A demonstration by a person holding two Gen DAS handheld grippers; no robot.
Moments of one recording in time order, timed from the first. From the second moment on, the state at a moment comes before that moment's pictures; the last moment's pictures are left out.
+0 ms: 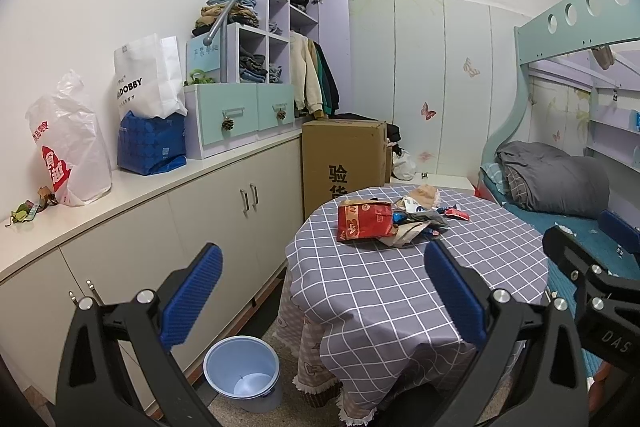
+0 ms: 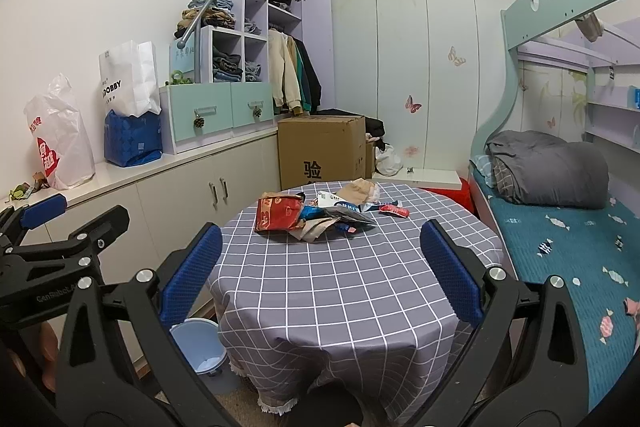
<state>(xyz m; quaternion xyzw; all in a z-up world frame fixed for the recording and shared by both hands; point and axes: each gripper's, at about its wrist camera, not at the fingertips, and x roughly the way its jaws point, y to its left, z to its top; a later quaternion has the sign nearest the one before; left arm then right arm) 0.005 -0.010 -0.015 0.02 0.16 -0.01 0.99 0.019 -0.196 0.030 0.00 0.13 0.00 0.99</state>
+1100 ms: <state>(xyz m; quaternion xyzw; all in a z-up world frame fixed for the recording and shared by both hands) 0.012 -0.008 -0.020 0.02 0.17 -0.01 0.99 0.026 -0.193 0.029 0.01 0.15 0.00 0.99</state>
